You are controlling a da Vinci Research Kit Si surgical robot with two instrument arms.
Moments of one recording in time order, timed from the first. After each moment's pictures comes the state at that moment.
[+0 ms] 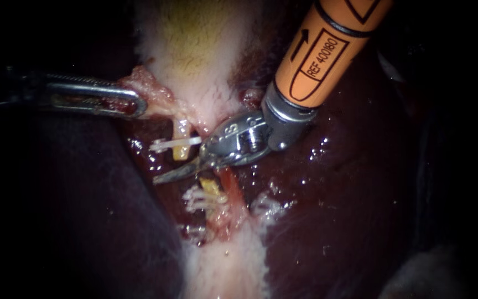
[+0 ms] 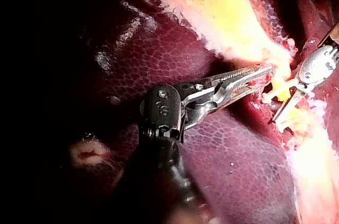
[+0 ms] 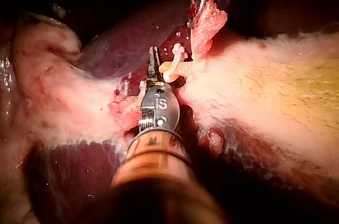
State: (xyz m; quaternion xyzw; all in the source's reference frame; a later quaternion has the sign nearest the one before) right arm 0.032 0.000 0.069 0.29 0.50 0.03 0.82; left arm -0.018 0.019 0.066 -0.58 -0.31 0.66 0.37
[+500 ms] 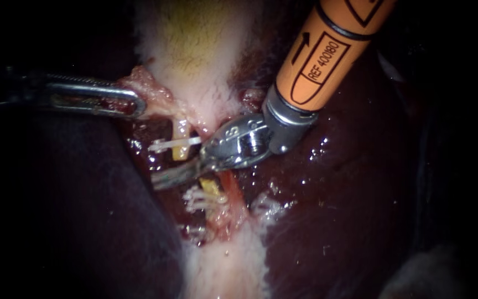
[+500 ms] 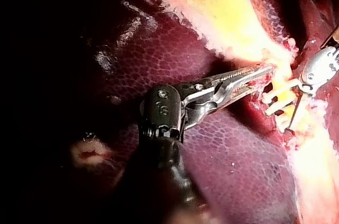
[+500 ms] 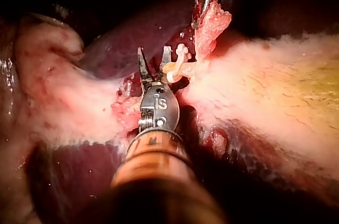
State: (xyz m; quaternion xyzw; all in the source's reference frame) right arm 0.032 0.000 0.069 0.28 0.50 0.03 0.82; left arm -0.017 0.019 0.066 -0.58 -0.31 0.66 0.37
